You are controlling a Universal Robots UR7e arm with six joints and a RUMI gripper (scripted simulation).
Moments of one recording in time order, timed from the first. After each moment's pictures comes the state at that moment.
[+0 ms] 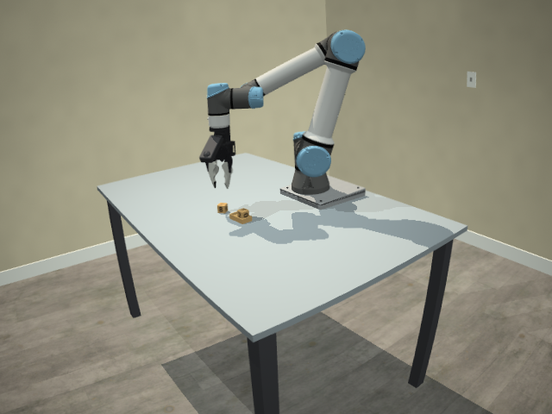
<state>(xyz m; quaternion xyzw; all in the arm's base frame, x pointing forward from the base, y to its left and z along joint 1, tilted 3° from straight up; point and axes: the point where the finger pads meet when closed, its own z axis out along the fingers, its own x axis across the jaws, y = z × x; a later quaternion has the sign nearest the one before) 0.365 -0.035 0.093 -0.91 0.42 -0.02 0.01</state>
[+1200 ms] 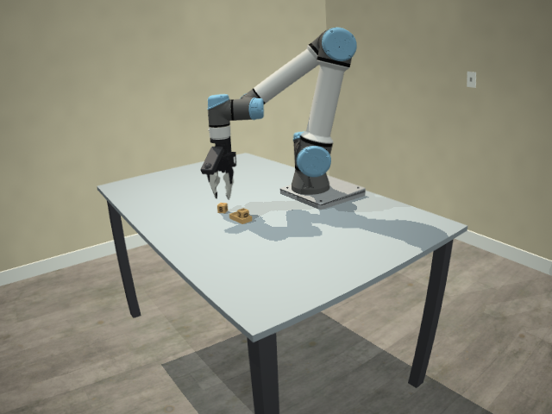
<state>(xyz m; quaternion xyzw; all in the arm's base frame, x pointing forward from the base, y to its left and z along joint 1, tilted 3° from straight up) 0.365 -0.034 0.052 -0.91 0.42 -0.02 0.02</state>
